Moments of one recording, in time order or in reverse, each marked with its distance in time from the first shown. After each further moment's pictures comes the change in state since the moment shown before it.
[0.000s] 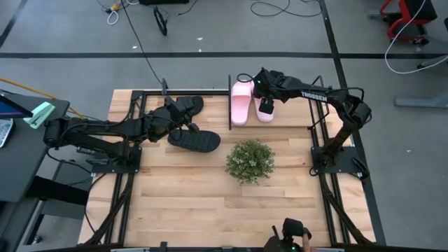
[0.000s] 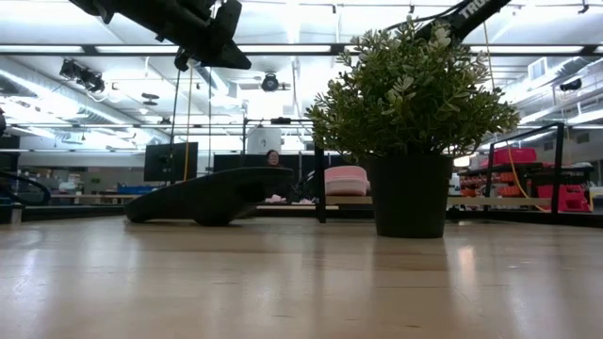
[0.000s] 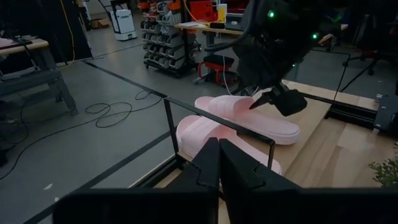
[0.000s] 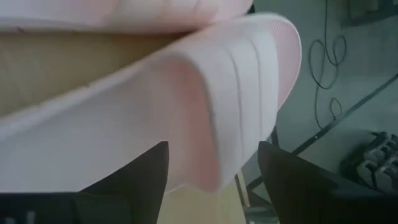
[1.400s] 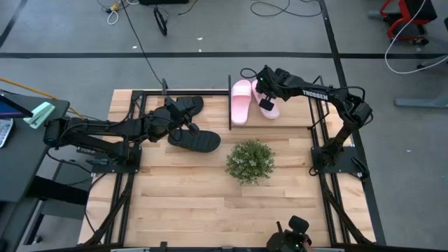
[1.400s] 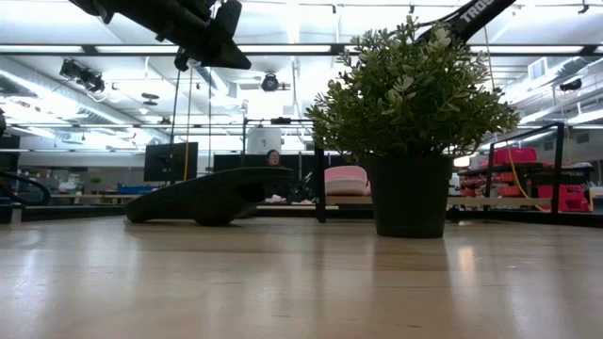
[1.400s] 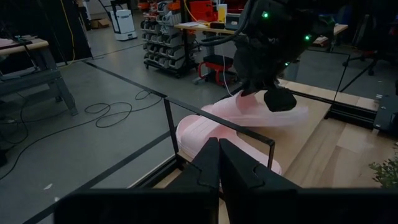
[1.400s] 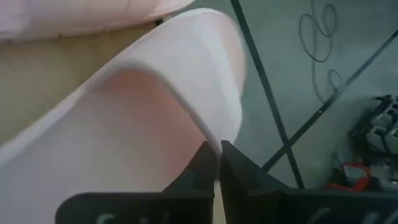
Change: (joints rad) left arm 0.000 0.000 0.000 0.000 0.000 -0.001; right arm -0.038 0.000 -0.011 0.029 0.032 0.126
